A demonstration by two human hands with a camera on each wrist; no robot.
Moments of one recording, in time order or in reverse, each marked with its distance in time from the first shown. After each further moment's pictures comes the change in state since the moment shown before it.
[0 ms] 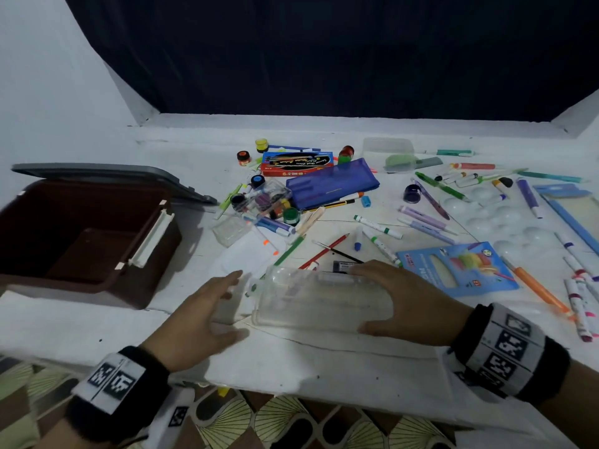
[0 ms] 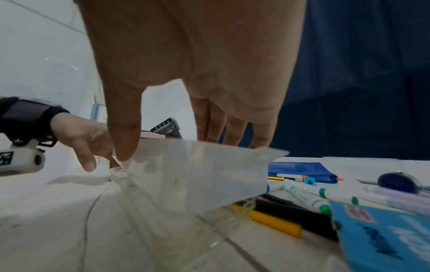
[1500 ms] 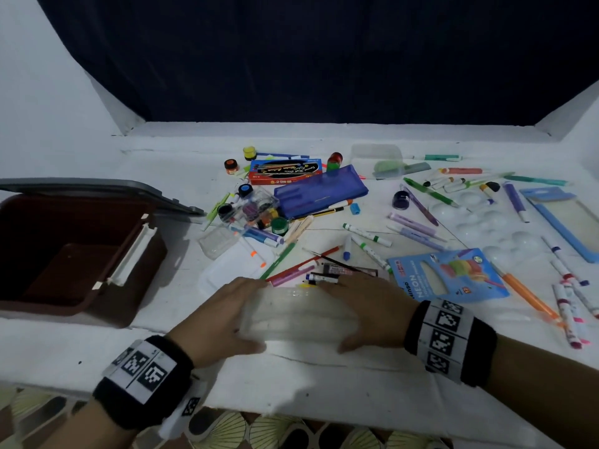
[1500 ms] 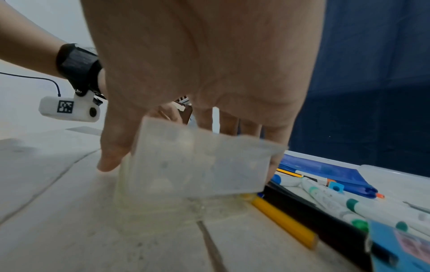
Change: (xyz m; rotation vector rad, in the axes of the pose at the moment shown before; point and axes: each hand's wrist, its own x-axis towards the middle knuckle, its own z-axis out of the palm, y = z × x) left_hand 0.046 0.032 0.011 0.125 -0.193 0.099; right_hand 0.035 -0.001 0.012 -0.334 -0.202 -0.010
